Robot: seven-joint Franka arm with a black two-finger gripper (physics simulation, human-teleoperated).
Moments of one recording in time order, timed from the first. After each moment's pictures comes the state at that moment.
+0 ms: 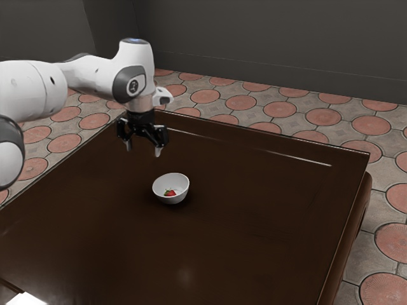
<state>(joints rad) 0.00 0.46 0.06 -1.49 0.07 1.86 -0.16</state>
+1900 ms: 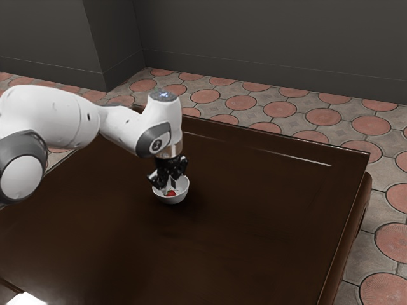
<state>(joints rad) -0.16 0.52 0.12 -1.74 0.12 2.27 -1.39</state>
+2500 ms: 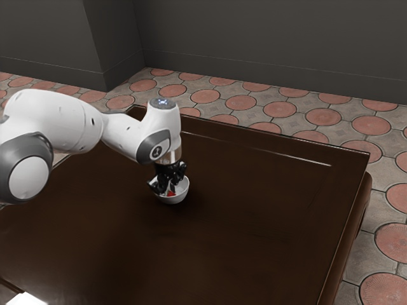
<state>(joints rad) -0.15 0.56 0.12 -1.74 0.12 2.31 -1.43</state>
